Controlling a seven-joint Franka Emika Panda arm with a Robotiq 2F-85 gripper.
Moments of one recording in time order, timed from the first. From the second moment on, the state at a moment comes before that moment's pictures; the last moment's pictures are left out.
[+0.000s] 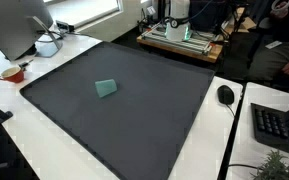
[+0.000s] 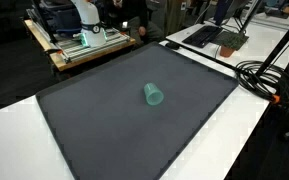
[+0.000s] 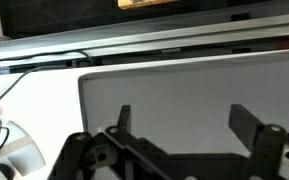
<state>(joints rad) -0.12 -0.50 0.01 -2.29 -0.26 1.57 0.03</state>
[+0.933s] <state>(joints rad) -0.03 -0.46 0.05 -2.31 -0.45 1.58 -0.03</state>
